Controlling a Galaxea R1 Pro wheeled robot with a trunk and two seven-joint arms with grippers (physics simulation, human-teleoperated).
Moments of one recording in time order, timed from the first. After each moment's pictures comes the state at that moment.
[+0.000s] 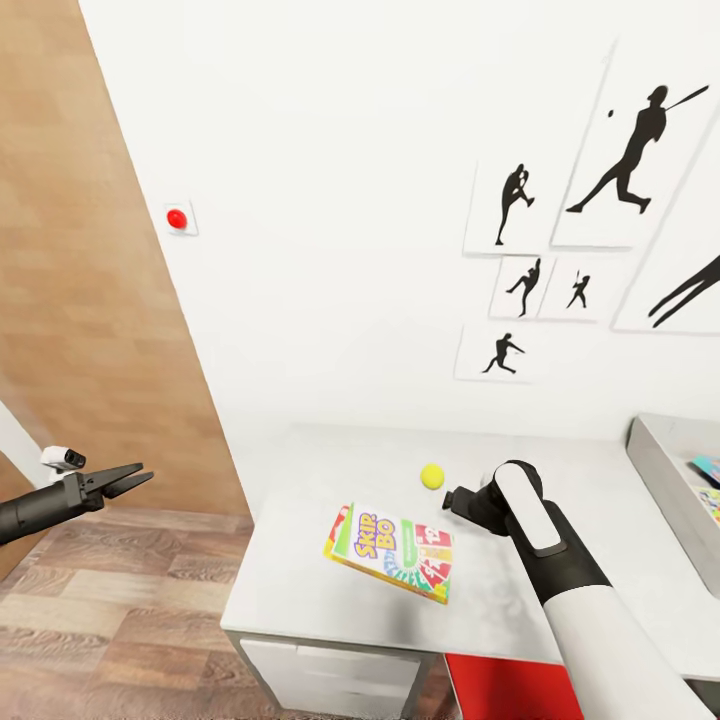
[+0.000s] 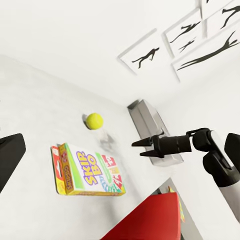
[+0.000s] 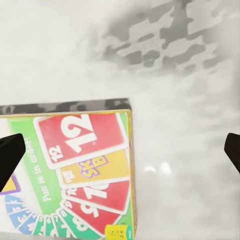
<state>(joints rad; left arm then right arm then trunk) -0.68 0.57 0.28 -0.71 0.29 0.74 -1.57 -0.70 -0.02 0.08 -1.09 -1.08 0.98 -0.90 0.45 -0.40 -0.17</state>
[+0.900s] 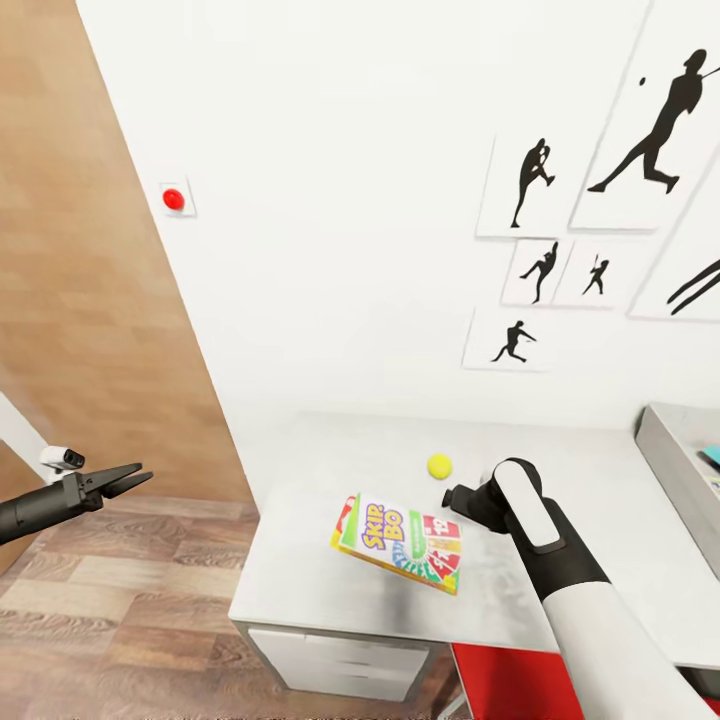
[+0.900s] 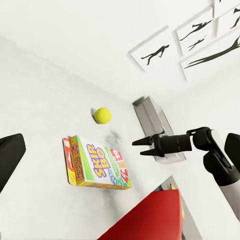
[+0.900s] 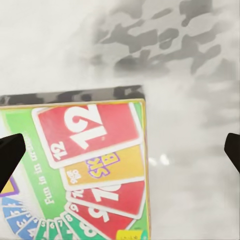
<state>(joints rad) -0.68 0.58 0.28 -0.71 0.29 0.74 -1.57 -0.71 -0.02 0.08 -1.08 -1.08 0.98 -0.90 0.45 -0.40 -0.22</state>
